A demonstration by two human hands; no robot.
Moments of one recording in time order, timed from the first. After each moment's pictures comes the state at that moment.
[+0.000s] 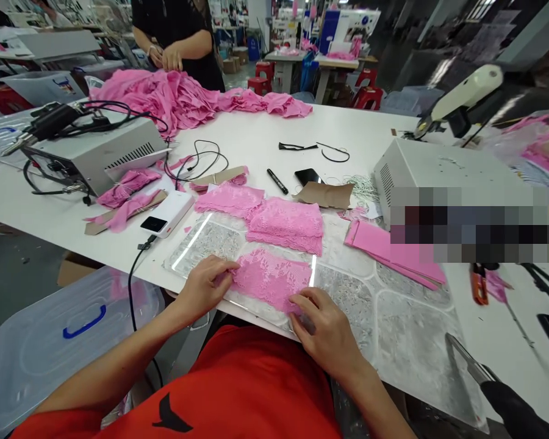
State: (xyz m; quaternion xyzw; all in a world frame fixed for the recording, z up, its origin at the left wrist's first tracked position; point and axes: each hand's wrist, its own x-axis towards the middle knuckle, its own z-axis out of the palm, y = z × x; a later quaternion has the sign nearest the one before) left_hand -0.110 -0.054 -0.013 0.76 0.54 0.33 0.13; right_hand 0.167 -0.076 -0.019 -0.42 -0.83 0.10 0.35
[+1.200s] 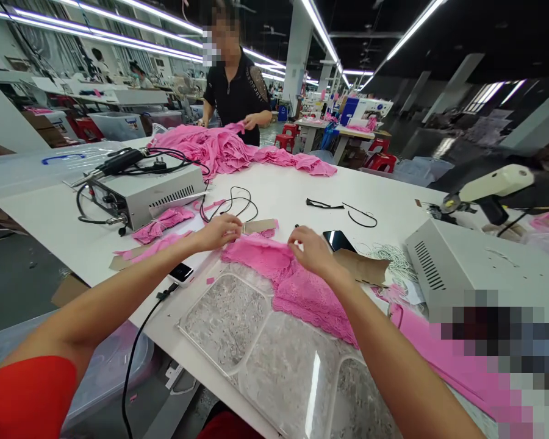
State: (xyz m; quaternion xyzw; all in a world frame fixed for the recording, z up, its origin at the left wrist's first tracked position) left_hand -0.251 0.156 0.038 0.84 0.48 0.23 0.04; right_hand 0.049 0.184 0.046 -0.38 -0.85 0.20 0.30
